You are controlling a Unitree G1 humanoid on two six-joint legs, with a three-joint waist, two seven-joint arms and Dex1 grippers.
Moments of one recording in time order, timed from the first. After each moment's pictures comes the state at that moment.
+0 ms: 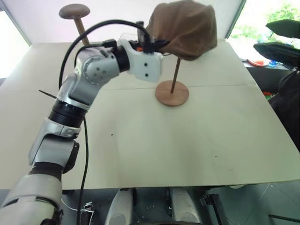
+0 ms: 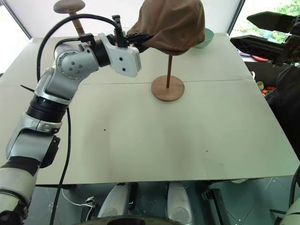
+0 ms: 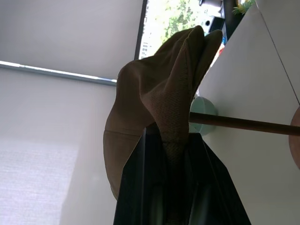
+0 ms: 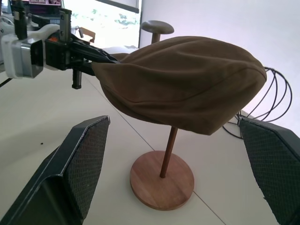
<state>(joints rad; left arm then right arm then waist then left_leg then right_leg) -1.07 0.53 -0.30 0.21 0.34 -0.40 -0.64 -0.80 -1.15 -0.37 0.03 0.76 0.82 1.09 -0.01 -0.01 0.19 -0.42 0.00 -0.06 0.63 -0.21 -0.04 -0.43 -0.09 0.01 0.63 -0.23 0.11</state>
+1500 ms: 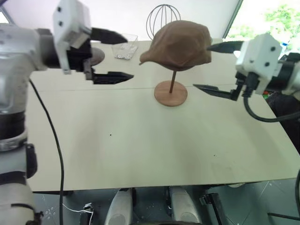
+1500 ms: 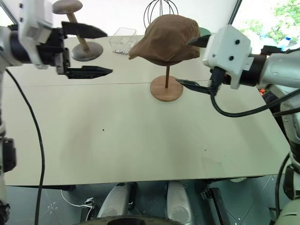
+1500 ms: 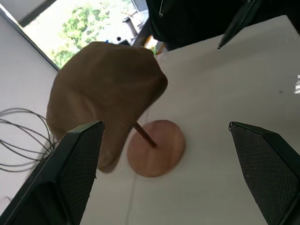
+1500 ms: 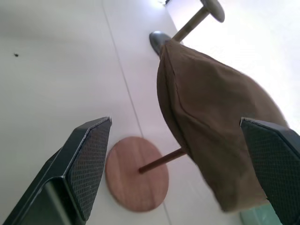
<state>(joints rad) -1.00 0.95 0.05 -0.14 -0.57 0.72 -1.27 -0.76 -1.02 -0.03 -0.45 0.37 0.52 0.89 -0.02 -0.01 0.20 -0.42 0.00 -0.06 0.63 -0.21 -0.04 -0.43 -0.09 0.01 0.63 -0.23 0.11</state>
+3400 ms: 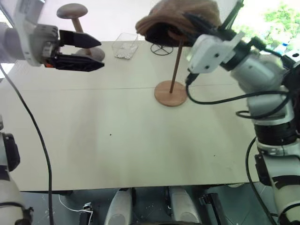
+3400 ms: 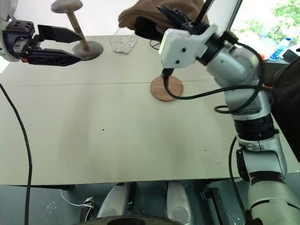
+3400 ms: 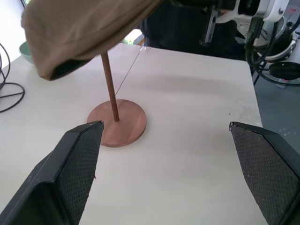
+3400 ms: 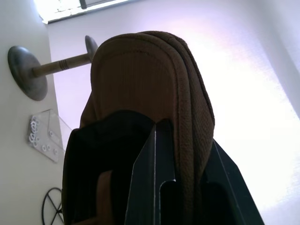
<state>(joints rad) -1.17 1.01 -0.02 0.26 -0.57 0.84 -1.48 -0.92 -0.69 0.10 -0.06 -0.26 -0.28 0.50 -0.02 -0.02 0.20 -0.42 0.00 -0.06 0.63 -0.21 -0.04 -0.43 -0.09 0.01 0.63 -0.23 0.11</state>
